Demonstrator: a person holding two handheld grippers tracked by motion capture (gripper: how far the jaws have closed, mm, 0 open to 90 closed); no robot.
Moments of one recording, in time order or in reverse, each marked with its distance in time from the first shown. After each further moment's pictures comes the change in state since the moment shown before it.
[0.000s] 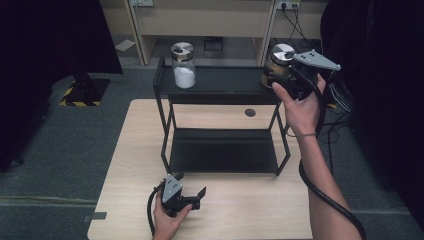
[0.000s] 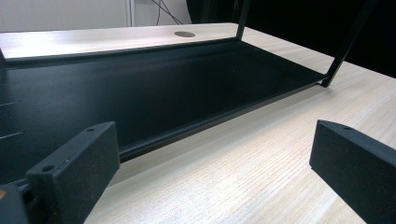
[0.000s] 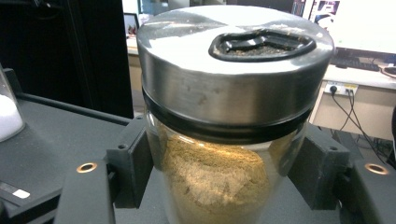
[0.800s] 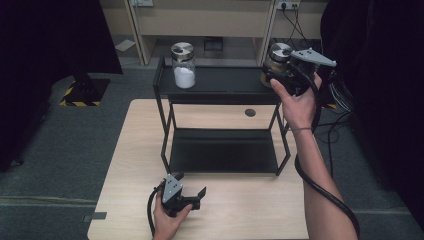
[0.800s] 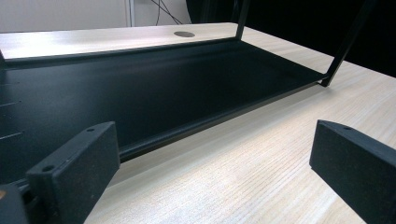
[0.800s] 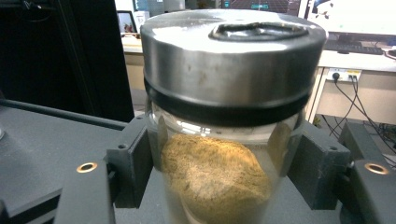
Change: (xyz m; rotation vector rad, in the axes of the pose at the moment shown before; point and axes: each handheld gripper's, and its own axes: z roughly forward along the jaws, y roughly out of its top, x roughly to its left) left arm 0.000 0.000 0.000 -0.001 -0.001 0.004; right arm -0.005 -0.001 0.019 0.020 -0.008 0.059
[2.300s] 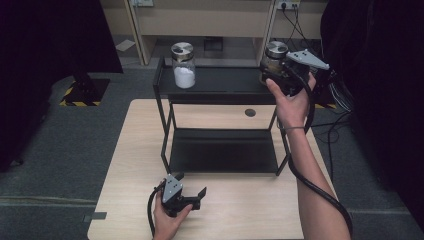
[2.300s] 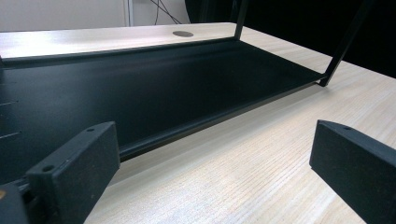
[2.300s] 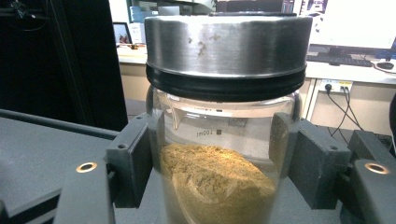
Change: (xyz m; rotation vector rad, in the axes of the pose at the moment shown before) left arm 0.000 0.000 0.000 0.002 -0.005 0.000; right arm 0.008 -0.015 0.012 -0.055 -0.027 -0.011
